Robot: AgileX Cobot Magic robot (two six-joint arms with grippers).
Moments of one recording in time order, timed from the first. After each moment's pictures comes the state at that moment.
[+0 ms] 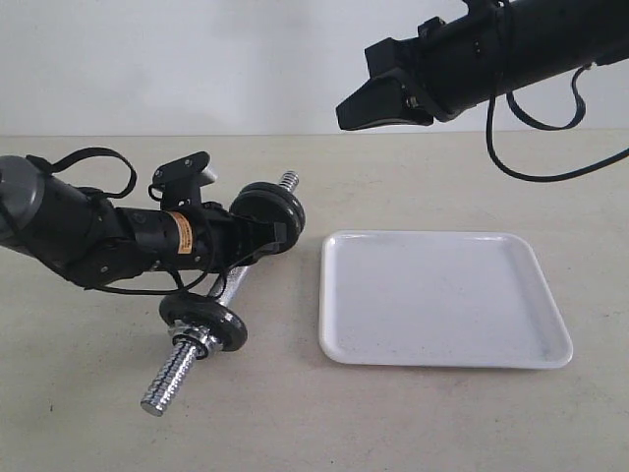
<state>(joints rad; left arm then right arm) -0.39 2.09 -0.97 0.60 -0.43 -0.96 0.23 1.72 -1.30 1.17 0.92 -0.99</state>
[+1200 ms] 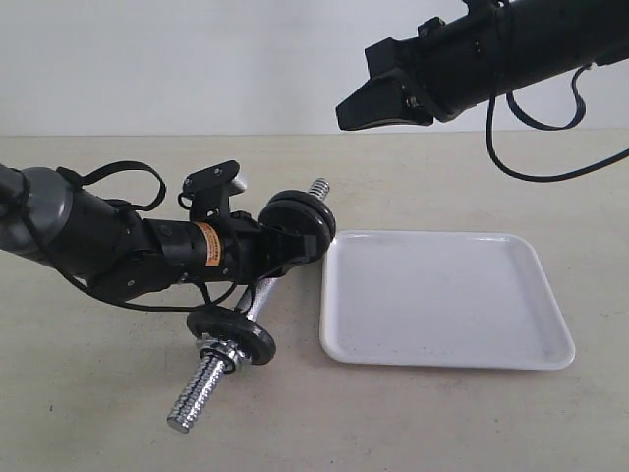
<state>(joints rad) -0.47 2.09 -0.97 0.55 -0.45 -0.93 0.23 1.72 -1.30 1.17 0.92 -0.99</state>
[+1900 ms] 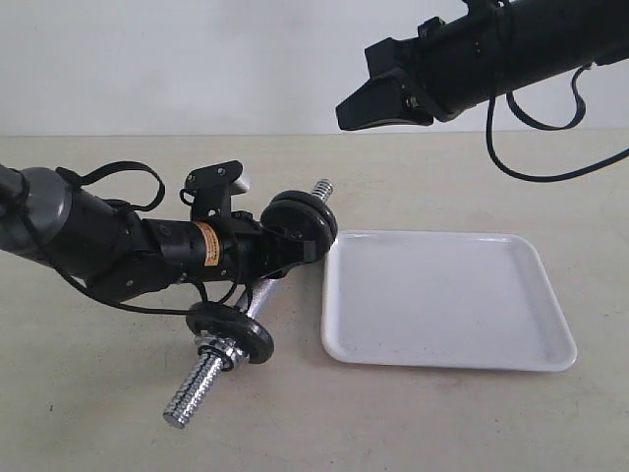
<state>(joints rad) -0.47 2.09 -0.97 0.55 -0.47 -0.85 0.23 1.72 -1.30 1.17 0.93 -0.99</state>
